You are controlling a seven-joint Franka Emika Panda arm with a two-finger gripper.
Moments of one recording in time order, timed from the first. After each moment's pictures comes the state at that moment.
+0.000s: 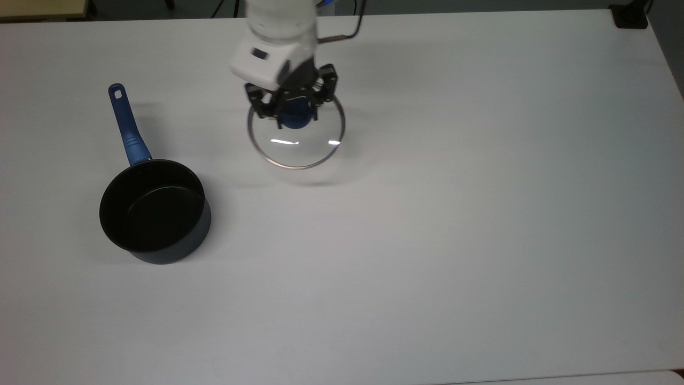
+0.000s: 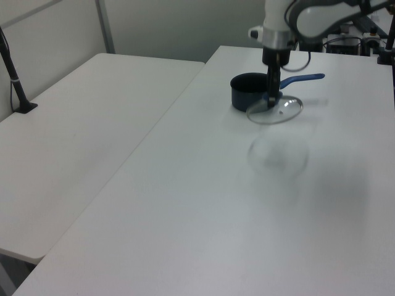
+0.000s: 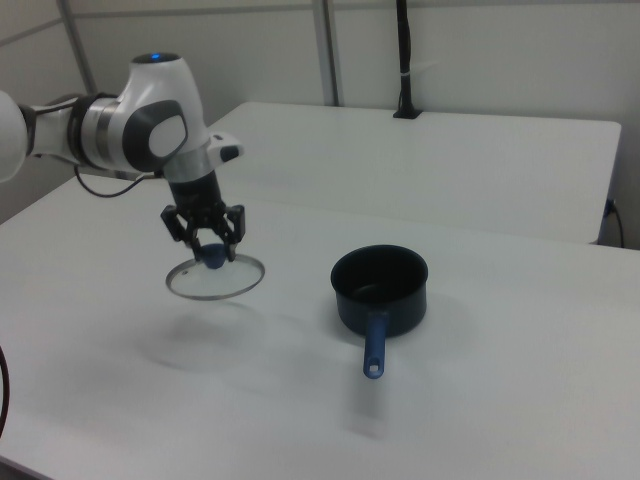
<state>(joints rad) 0.01 0.13 0.07 -1.87 -0.02 2.05 -0.24</state>
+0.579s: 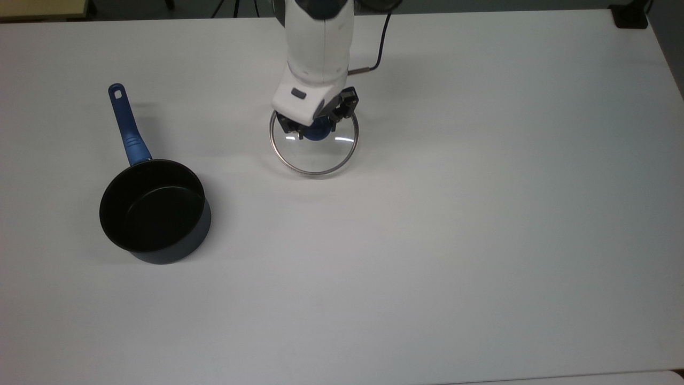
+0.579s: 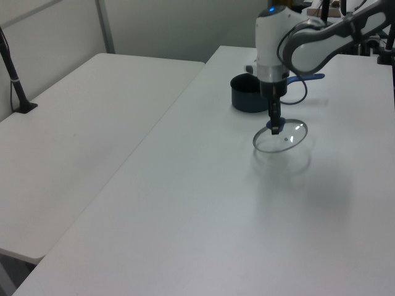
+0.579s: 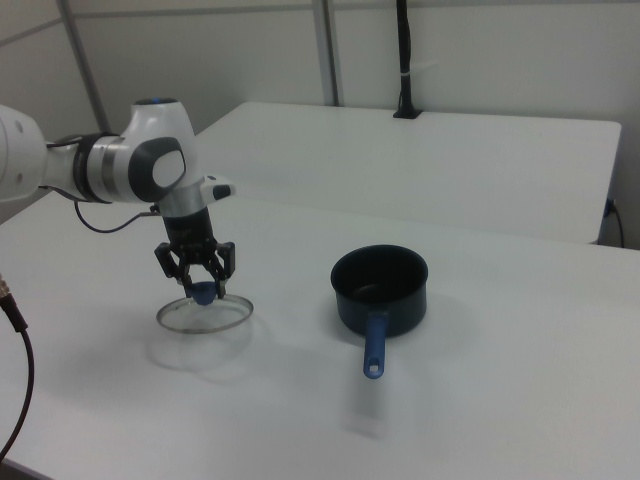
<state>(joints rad) 0.08 0.23 0.07 -1.91 -0.08 2.05 -0.15</state>
